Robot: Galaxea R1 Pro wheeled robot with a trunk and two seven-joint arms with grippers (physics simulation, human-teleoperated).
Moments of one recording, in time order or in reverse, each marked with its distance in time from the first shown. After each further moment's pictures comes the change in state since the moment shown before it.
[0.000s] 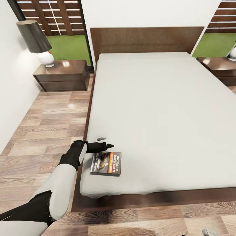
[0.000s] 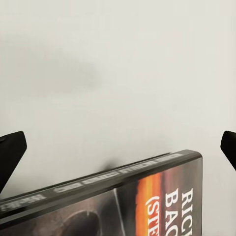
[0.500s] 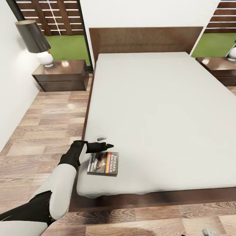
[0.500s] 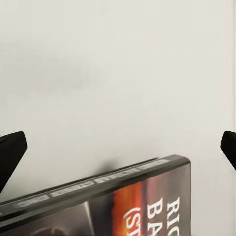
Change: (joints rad) left arm 0.000 0.000 0.000 0.000 -0.003 -0.001 0.000; right arm 0.000 0.000 0.000 0.000 0.000 0.000 0.001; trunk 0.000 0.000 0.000
